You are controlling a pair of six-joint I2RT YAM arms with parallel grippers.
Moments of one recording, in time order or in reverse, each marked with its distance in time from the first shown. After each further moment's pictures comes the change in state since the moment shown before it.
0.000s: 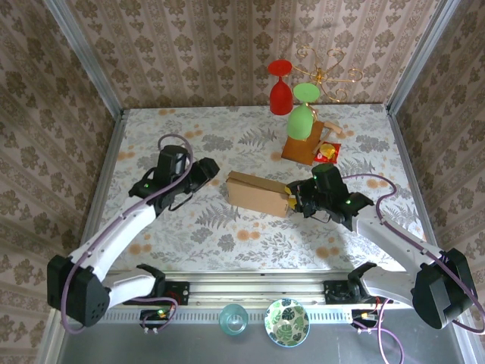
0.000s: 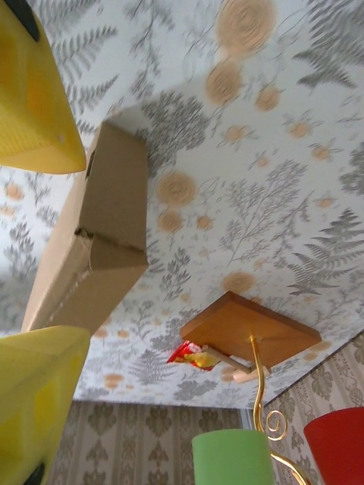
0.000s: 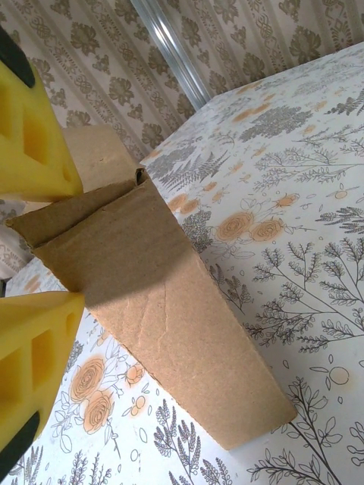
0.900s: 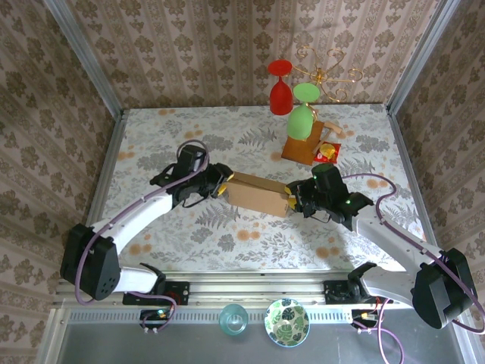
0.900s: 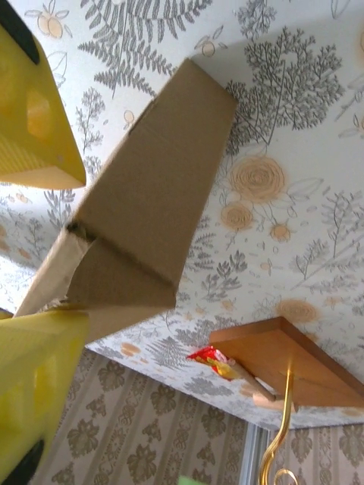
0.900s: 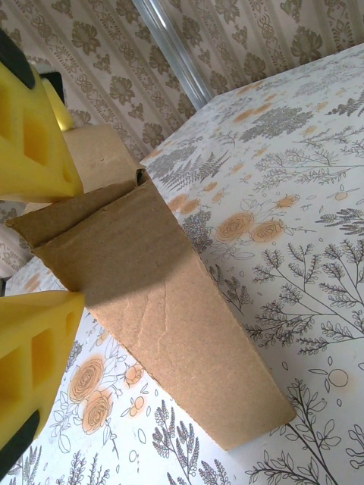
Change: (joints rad) left arm -0.063 0.165 -0.023 0.082 0.096 -0.315; right arm 0.000 0.002 0.000 0.003 0.000 -0.004
